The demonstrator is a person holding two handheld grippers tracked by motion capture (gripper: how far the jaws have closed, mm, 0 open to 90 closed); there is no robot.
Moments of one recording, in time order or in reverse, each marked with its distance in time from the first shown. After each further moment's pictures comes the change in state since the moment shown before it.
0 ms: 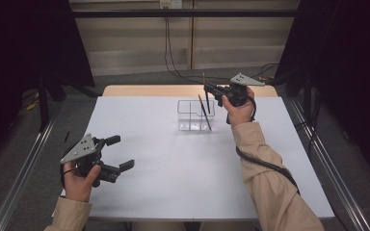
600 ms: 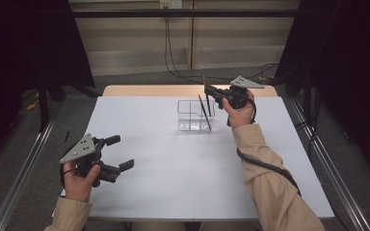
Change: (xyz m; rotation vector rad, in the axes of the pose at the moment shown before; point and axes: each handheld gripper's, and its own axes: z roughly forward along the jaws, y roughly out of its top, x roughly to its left) left arm 0.001 0.000 0.000 -0.002 0.000 -0.004; right arm -0.002 -0.009 -0.001 0.018 -0.001 0.000
